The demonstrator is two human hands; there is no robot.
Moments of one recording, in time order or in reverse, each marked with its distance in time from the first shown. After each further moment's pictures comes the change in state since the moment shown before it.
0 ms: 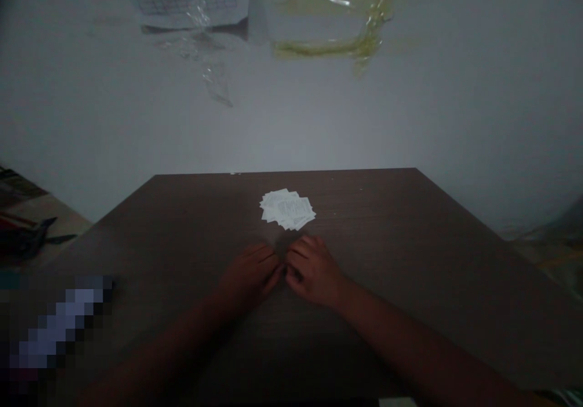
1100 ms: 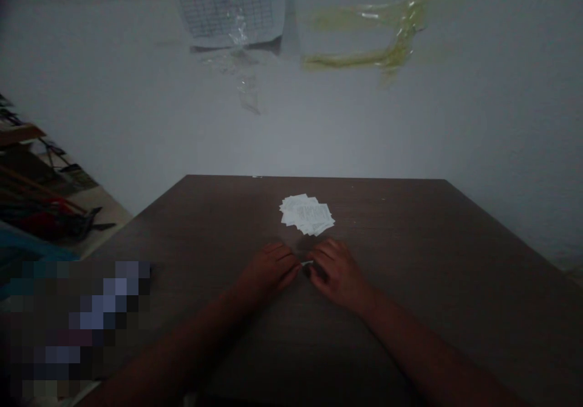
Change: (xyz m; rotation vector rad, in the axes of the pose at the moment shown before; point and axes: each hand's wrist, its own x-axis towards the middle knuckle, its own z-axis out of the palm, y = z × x) left_hand 0.001 -0.014 0.013 0.068 0.029 0.030; right_hand -0.007 0.022 -0.005 0.044 -0.013 0.003
